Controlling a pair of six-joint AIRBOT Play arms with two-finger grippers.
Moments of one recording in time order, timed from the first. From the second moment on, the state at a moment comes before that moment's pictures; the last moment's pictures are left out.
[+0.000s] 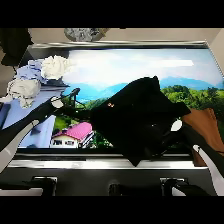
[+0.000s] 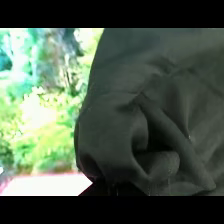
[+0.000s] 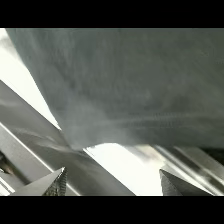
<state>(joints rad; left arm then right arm) -0.24 -1.55 1.09 0.91 -0.90 -1.31 0.03 -1.26 0.60 -1.01 1.37 0.98</state>
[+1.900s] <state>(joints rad) -0.03 -0.74 1.56 1.05 -0.66 -1.33 0.25 -0.94 1.90 -1.95 1.33 1.24</state>
